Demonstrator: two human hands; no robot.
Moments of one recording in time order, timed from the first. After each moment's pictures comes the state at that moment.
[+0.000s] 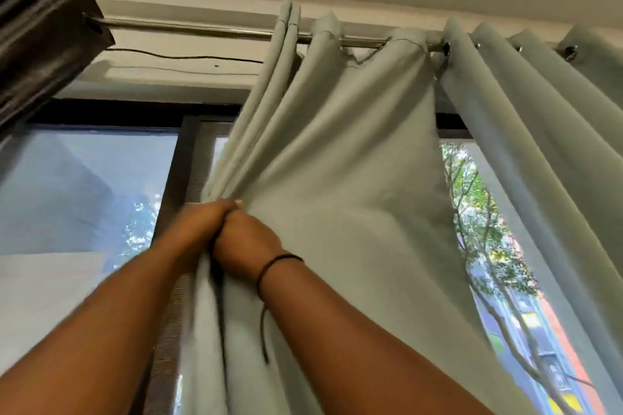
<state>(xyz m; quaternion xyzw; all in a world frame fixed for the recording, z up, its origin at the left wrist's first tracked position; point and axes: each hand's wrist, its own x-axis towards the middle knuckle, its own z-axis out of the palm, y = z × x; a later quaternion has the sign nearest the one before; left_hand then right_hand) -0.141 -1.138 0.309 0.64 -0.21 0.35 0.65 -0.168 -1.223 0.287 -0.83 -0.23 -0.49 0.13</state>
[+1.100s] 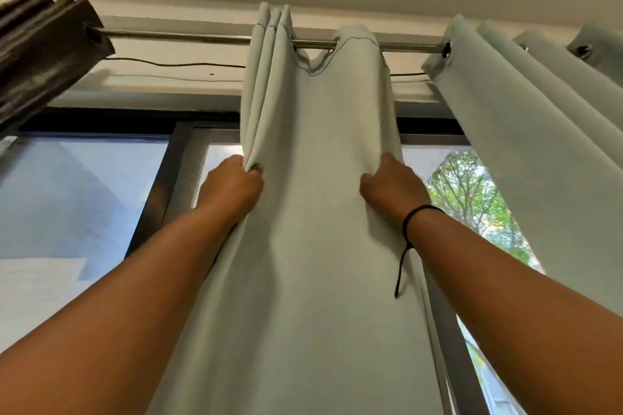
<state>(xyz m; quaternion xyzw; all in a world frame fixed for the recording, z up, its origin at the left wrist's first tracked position) -0.155 -1.223 0.350 0.65 -0.21 0.58 0.44 -0.206 -1.440 0.350 -0.71 0.02 -0.67 0.20</state>
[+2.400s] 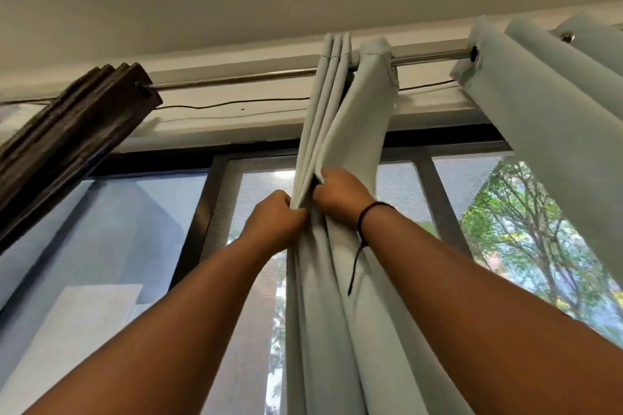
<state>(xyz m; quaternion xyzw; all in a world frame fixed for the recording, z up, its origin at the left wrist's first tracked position) -0.171 -1.256 0.348 0.71 -0.23 0.54 0.39 -0.197 -1.372 0.388 -0.75 -0.23 -0.59 0.17</state>
